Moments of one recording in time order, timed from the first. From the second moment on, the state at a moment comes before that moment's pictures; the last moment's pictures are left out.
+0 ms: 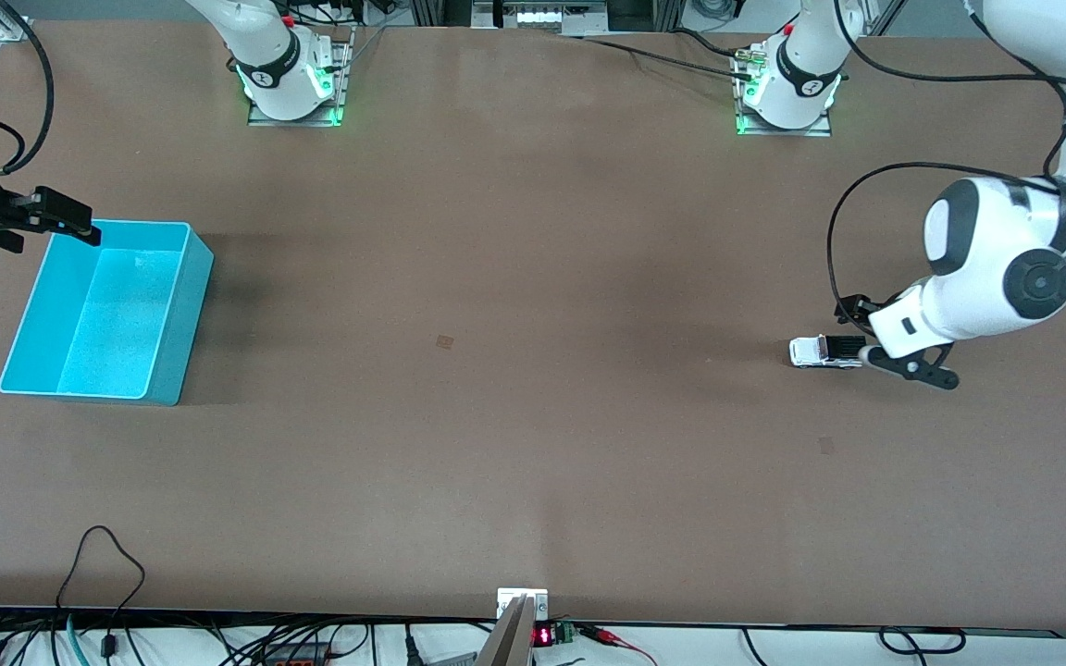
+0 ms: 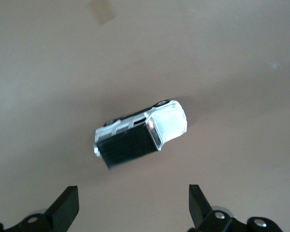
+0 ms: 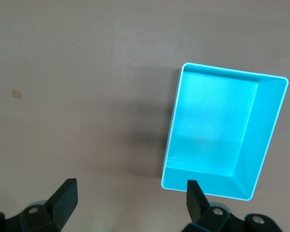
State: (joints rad) left arm 0.05 0.34 -0.06 -1.94 0.08 2.09 0.41; right arm -0.05 0.06 -0.01 -1.61 0.01 1.59 -0.16
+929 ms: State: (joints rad) left arm 0.10 0.42 -0.06 -2.02 0.09 2.34 1.38; right arm -0.05 0.07 -0.01 -1.61 0.01 1.59 -0.16
